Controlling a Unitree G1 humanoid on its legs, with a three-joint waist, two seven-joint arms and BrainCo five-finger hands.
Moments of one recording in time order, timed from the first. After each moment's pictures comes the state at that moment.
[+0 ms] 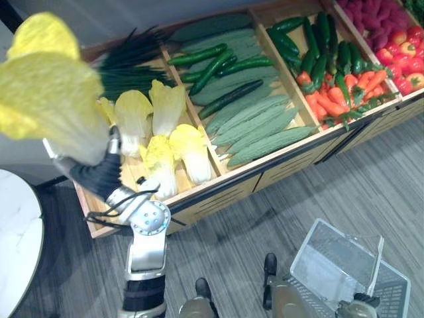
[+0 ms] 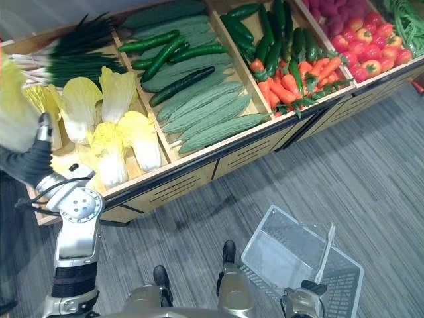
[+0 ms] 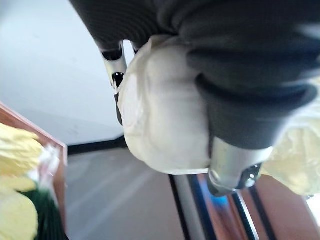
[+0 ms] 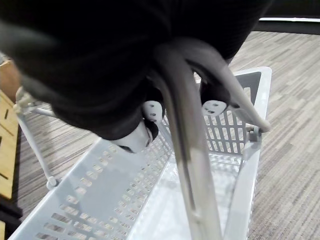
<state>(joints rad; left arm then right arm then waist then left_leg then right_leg) -0.17 0.16 0.02 -0.33 0.31 -0.04 0.92 -0.04 -0.16 -0.51 1.09 -0.24 -0.03 -0.49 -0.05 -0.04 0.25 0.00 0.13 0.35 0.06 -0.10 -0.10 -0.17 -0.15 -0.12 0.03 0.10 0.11</state>
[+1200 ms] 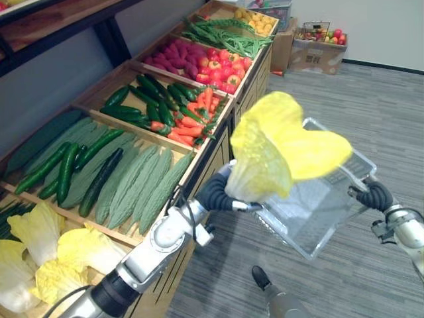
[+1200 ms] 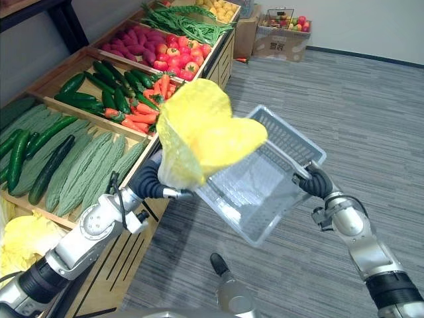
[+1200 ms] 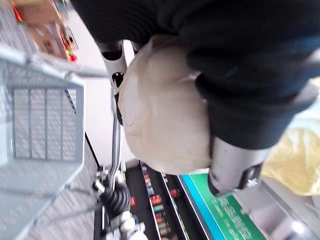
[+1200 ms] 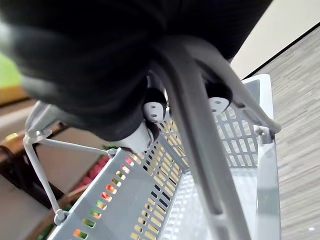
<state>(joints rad) -0.24 0.66 -0.58 -0.34 -0.45 -0.28 -0.11 -0.01 -0.87 0.04 0.12 0.10 -0.19 0.00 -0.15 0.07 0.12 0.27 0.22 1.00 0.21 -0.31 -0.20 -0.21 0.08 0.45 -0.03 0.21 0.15</state>
